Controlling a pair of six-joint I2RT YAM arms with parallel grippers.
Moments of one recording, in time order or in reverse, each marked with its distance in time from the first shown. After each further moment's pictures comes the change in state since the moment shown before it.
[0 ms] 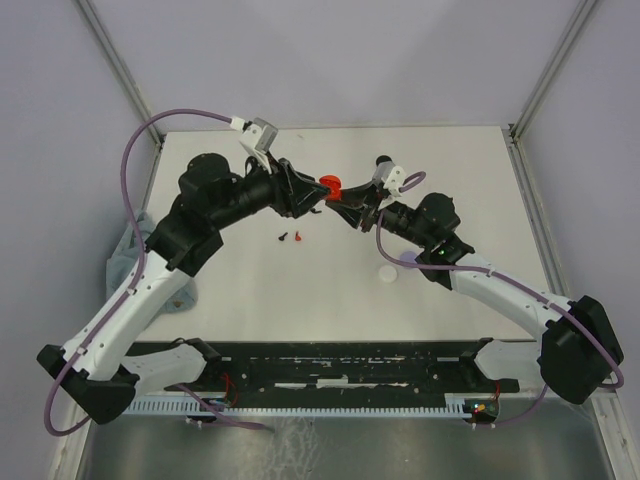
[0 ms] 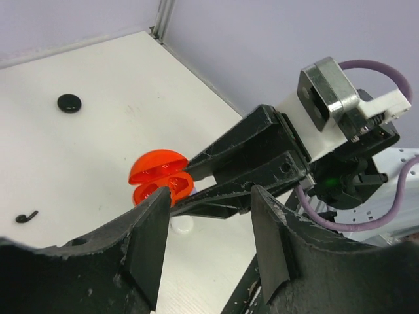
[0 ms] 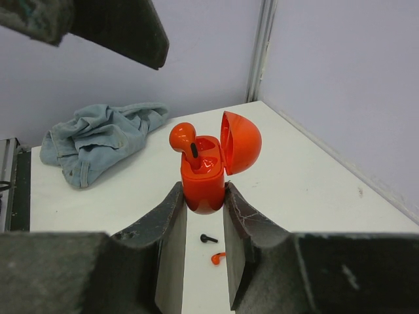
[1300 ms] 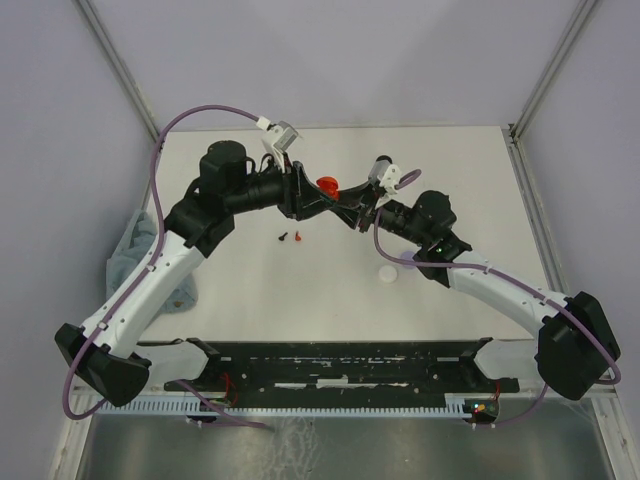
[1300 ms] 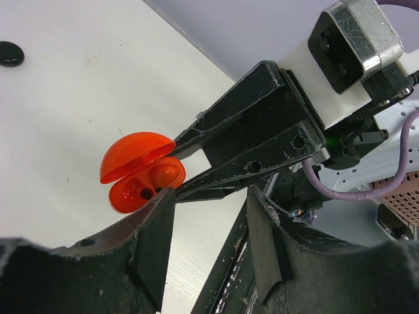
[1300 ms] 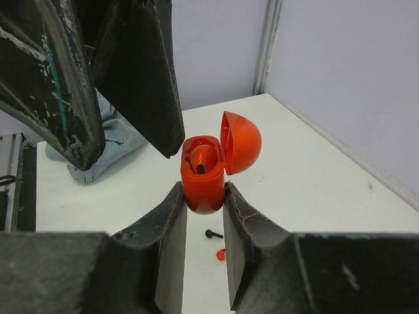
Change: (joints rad) left arm 0.079 0.127 0.040 -0.074 0.260 0.030; right arm 0.000 0.024 0.015 -0.018 -0.014 0.008
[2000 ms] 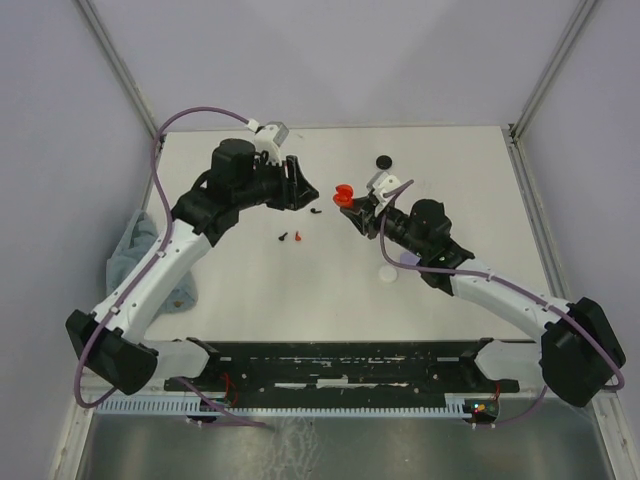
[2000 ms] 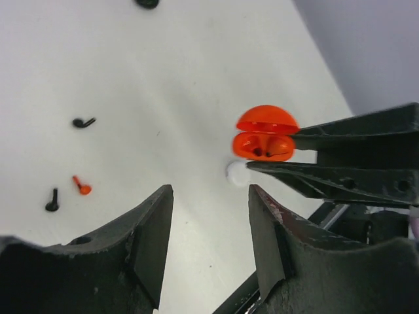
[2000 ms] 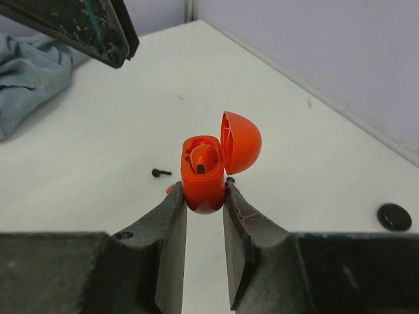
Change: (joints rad) left arm 0.041 0.052 0.014 -0.129 -0.262 -0.007; right arm 0.000 -0.031 -0.061 -0.141 0.207 -0.115
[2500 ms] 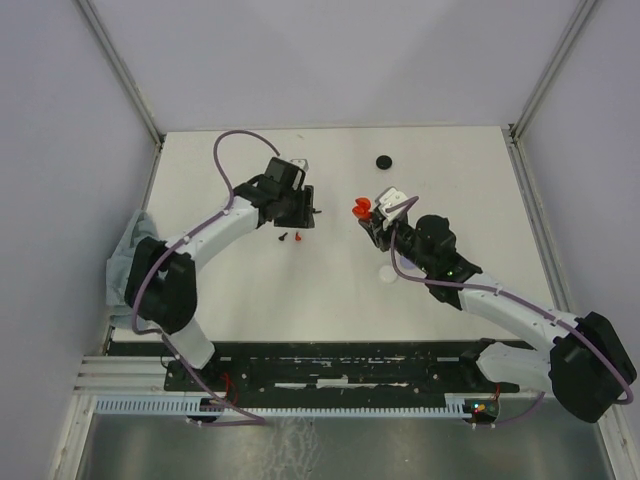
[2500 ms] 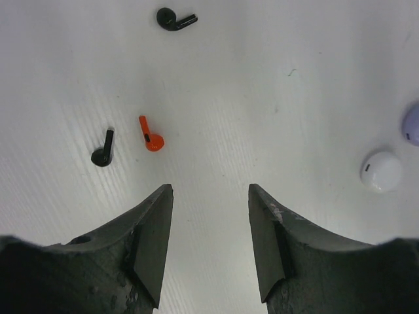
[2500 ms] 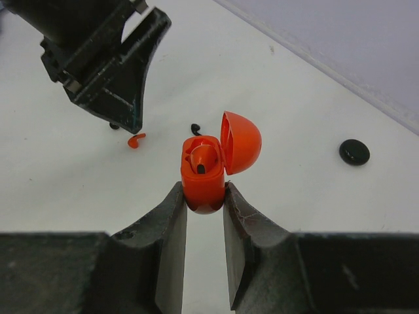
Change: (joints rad) left arm 0.005 0.360 -0.067 -0.055 -0.275 0.009; right arm 0.000 -0.104 -0.155 -0.077 0.181 -0.079
